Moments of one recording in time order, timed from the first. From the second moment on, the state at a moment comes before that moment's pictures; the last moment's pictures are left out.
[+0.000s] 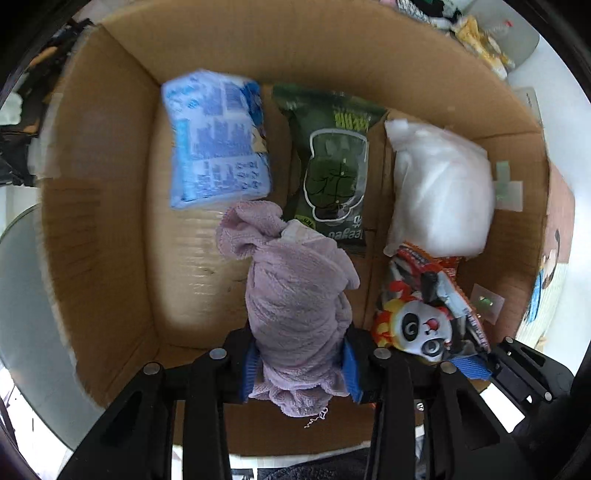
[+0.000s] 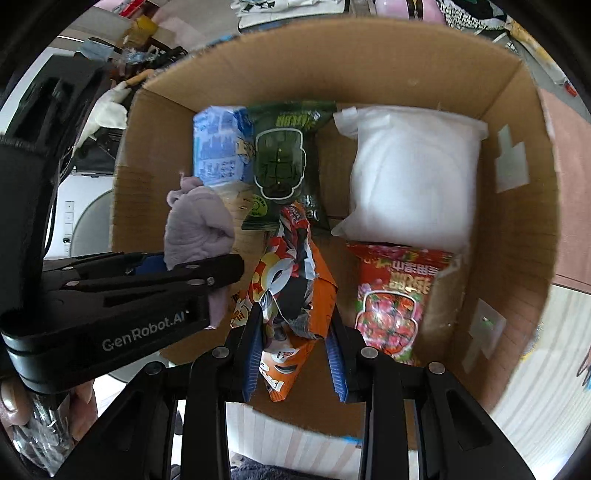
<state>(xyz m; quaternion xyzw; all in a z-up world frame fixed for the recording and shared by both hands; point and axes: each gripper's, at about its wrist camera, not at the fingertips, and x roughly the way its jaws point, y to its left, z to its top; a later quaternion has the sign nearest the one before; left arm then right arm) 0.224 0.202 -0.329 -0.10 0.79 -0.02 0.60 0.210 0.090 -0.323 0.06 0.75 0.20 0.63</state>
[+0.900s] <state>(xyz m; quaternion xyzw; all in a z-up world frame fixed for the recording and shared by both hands) 0.160 0.201 -0.212 -0.06 0.69 0.03 0.72 0.172 0.043 -0.246 -0.03 0.70 0.10 0.70</state>
